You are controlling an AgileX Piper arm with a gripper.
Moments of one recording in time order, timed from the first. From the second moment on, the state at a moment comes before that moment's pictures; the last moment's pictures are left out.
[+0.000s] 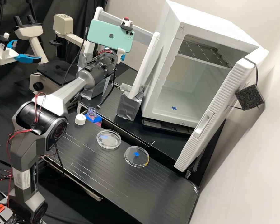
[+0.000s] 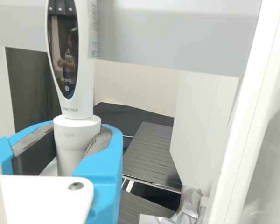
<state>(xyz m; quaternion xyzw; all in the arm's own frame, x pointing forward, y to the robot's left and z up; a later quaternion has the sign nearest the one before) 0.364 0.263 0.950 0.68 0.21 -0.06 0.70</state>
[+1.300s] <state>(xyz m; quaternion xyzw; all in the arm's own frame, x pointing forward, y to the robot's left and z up) 0.310 0.266 0.950 0.71 0.14 0.02 0.69</state>
